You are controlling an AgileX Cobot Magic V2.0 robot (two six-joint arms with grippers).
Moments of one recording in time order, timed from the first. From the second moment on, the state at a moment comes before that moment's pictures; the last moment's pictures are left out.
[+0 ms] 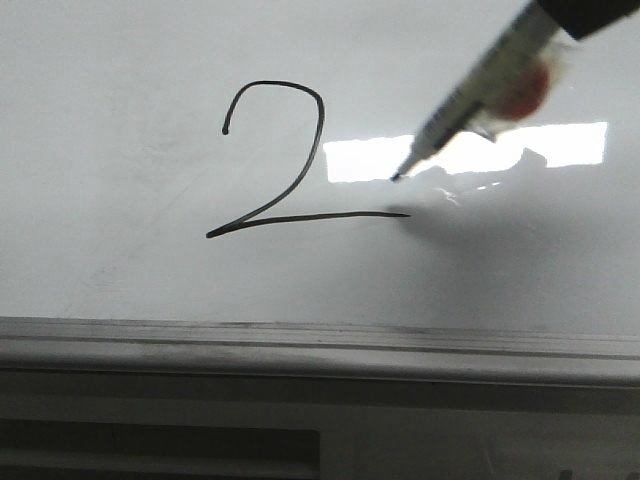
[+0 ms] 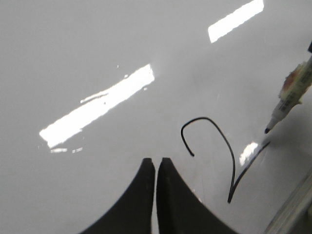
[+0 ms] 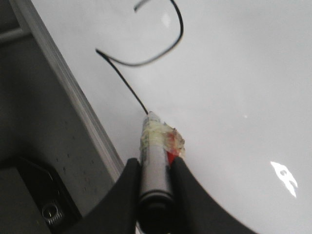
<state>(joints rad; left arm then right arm) -0.69 0.44 -0.30 0.51 -0.06 -0.20 0.90 0.95 -0.96 -0.22 0.82 0.00</state>
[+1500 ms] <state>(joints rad) -0.79 0.94 -0.36 0.79 -0.29 -0.21 1.09 1.13 -0.99 -0.16 0.54 -0.05</state>
